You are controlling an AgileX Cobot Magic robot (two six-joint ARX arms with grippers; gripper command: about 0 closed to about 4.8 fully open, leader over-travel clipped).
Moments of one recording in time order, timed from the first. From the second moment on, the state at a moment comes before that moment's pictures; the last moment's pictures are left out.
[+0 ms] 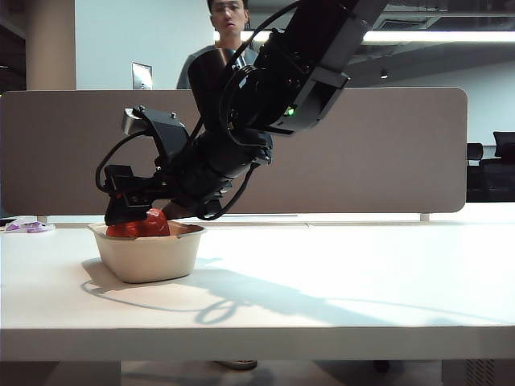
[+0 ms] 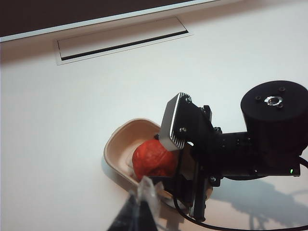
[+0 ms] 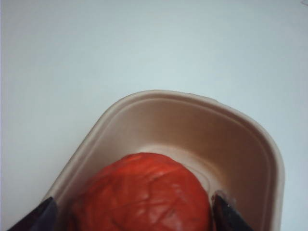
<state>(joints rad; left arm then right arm) -0.30 0.83 1.02 -0.64 0.07 0.05 0.77 2.17 1.42 0.31 -0.19 -0.08</state>
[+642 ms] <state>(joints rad) -0.30 0.83 1.02 -0.64 0.07 0.05 0.68 1.70 1.42 -0.13 -0.07 -0.08</state>
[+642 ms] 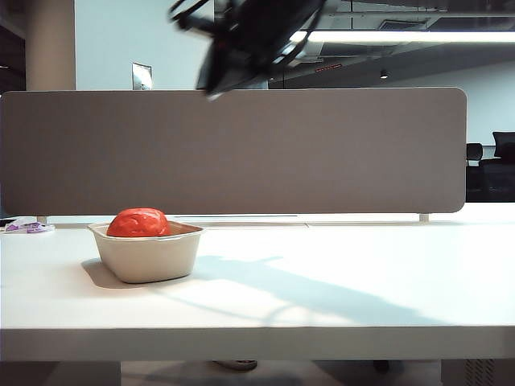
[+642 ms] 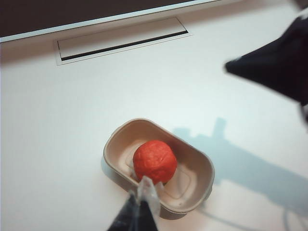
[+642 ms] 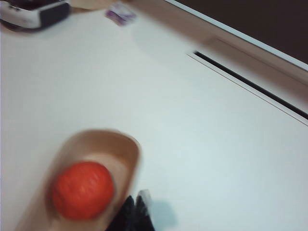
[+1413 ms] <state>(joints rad) -0.30 0.82 0.98 -0.63 0.11 0.05 0.53 0.71 0.67 -0.20 0.16 -0.01</state>
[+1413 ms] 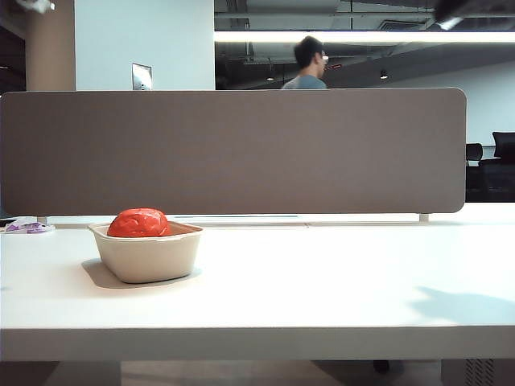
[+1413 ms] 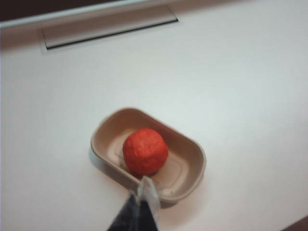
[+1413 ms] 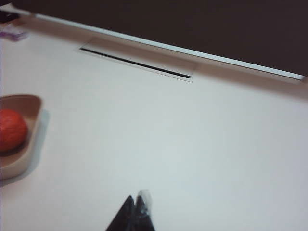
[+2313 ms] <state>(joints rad) -0.30 0.53 0.24 0.22 0.09 -0.10 0.53 0.52 0.48 -0.11 0.37 0.00</state>
